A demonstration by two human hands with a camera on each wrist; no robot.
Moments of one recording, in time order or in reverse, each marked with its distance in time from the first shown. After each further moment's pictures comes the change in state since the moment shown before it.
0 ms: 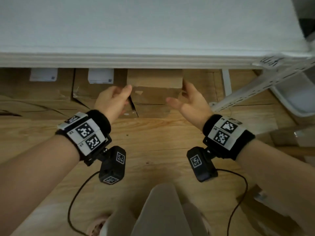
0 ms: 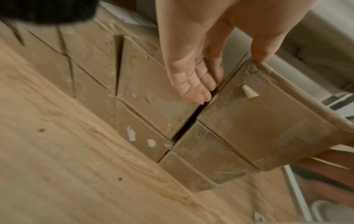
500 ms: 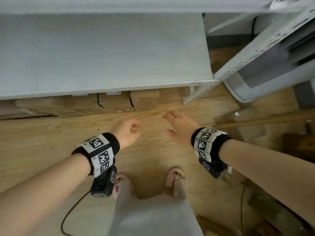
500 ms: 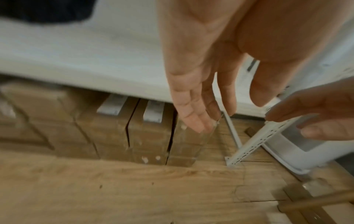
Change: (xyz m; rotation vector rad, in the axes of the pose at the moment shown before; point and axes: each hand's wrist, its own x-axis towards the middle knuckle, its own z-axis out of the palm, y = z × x) left_hand -0.212 0.133 -0.086 0.658 -0.510 0.112; right_hand -0.200 -0.143 -0.091 -0.778 -0.349 -0.156
